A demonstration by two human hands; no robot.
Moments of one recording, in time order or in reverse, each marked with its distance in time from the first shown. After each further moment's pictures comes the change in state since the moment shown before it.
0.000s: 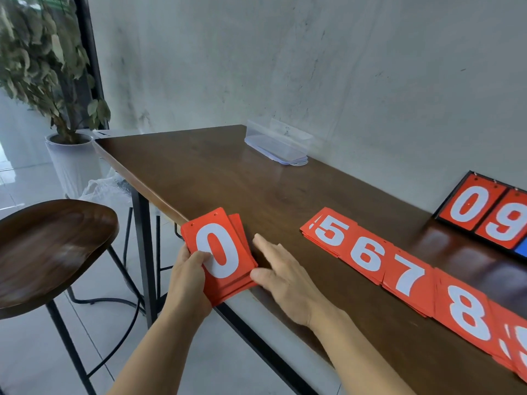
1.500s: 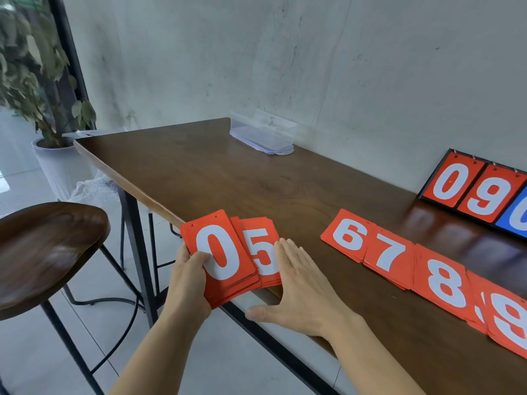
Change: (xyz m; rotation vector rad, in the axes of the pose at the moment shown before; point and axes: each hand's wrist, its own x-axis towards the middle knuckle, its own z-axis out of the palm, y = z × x) left_hand -0.023 -0.023 0.012 0.094 0.004 0.009; right_hand -0.049 0.024 -0.008 -0.435 0.000 0.108
